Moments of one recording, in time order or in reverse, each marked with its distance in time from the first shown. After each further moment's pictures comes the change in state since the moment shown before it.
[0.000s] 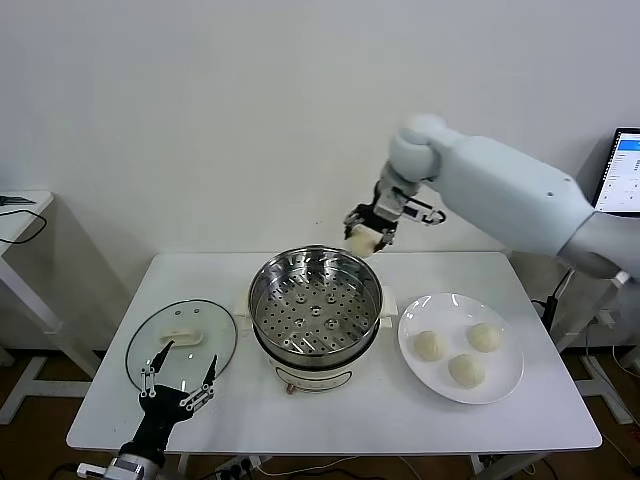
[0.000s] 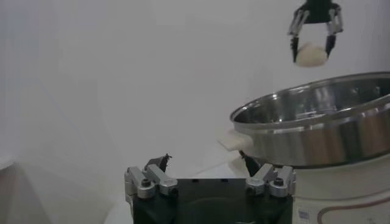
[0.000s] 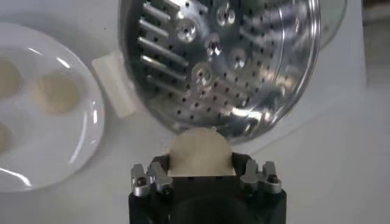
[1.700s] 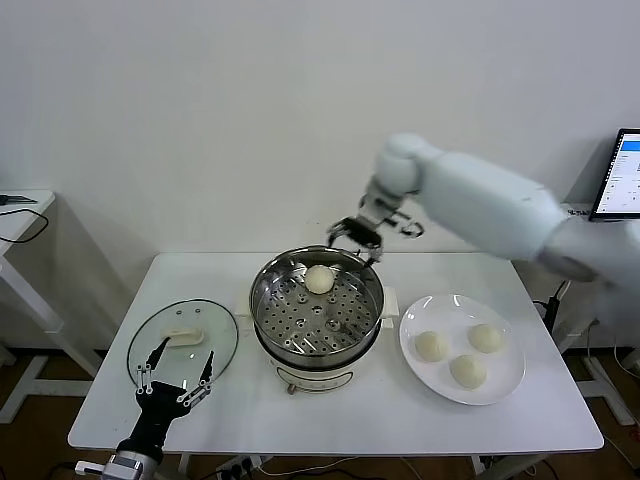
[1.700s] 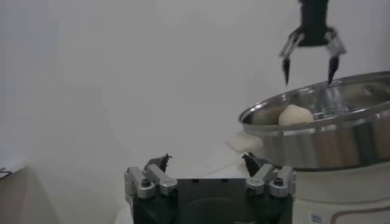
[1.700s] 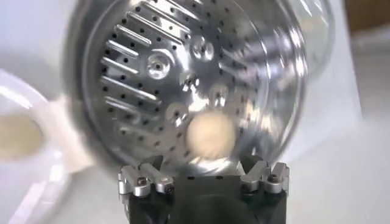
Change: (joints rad) left arm -0.017 0.007 0.004 0.009 0.006 0.003 -0.020; right arm 0.034 -0.210 -0.096 0.005 0.389 -0.384 -0.008
